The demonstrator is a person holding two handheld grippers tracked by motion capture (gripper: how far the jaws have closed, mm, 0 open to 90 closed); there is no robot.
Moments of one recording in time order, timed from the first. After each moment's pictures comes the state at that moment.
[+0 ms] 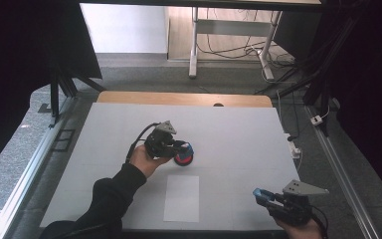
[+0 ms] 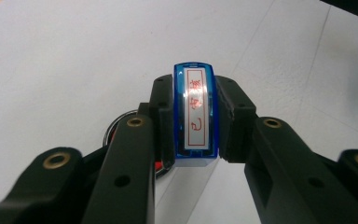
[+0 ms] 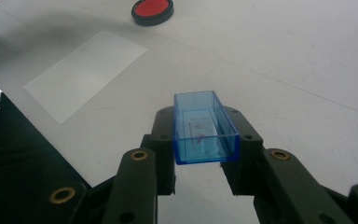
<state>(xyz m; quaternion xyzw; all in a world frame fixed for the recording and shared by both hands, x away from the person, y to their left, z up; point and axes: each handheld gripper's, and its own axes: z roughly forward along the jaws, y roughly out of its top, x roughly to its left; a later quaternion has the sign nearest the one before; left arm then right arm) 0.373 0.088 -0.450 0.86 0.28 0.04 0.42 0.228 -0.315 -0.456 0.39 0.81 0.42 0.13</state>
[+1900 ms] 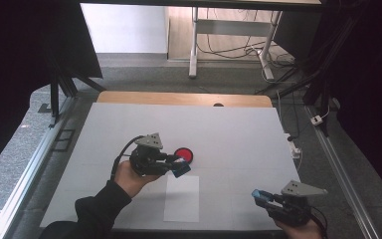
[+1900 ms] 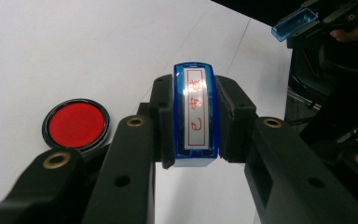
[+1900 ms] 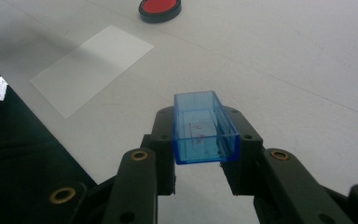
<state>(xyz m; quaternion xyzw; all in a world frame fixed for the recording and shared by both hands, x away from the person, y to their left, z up) 0.307 0.110 -0.426 0.85 0.25 0.00 0.47 0.227 -0.313 -0.456 0.38 0.82 0.41 0.13</state>
